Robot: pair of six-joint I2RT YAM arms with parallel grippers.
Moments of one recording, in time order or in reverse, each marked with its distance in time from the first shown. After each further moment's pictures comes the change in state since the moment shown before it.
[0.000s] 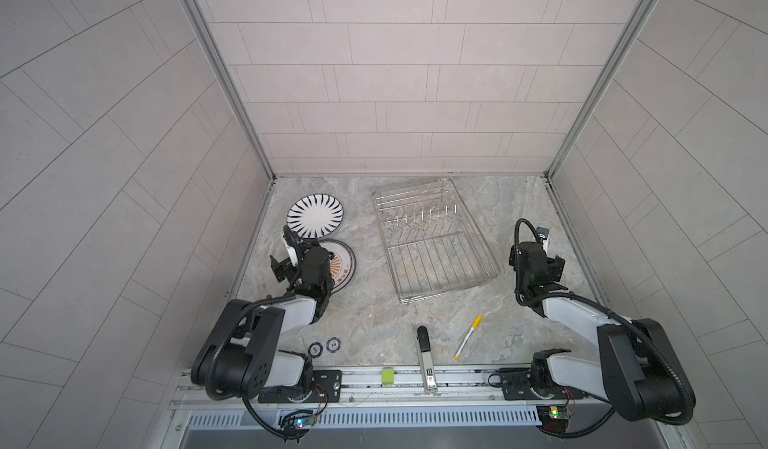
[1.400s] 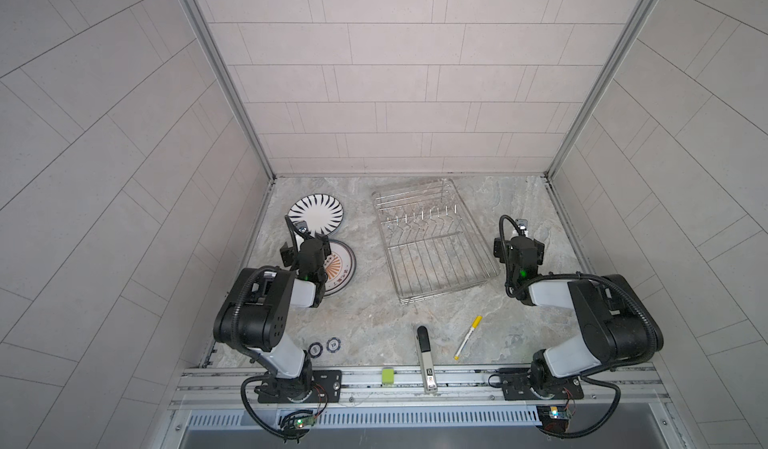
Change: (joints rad) left arm 0.124 0.182 0.083 0.035 0.442 0.065; right arm 0.016 0.278 0.044 0.349 -0.190 -0.138
